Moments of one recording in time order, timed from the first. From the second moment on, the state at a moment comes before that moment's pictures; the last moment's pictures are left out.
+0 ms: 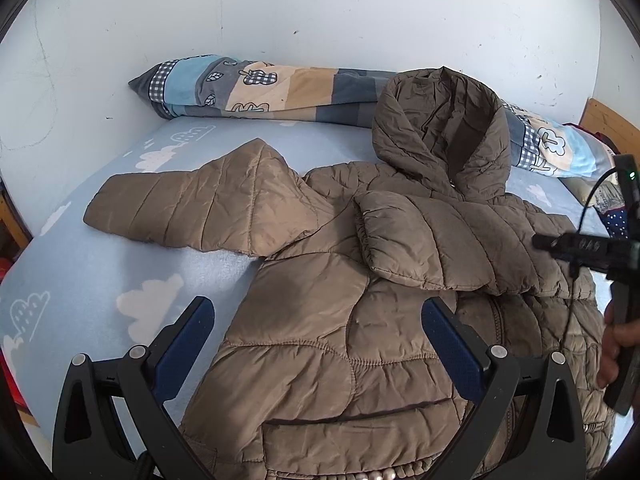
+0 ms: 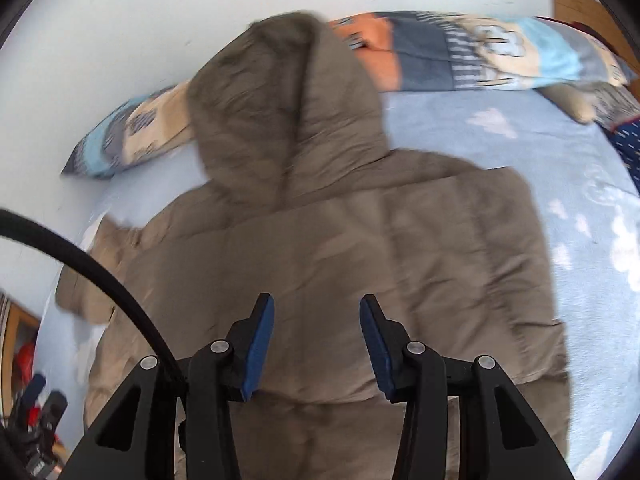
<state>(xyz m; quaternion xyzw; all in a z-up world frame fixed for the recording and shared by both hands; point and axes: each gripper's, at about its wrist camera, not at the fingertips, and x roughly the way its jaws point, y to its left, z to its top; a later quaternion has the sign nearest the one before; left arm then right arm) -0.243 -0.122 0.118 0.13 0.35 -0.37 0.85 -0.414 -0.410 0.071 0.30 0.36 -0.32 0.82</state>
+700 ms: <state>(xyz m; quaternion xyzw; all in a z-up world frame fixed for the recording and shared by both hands) -0.229 -0.105 0.113 0.14 0.37 -0.34 0.86 -0.523 -0.294 0.189 0.25 0.22 -0.26 0.91</state>
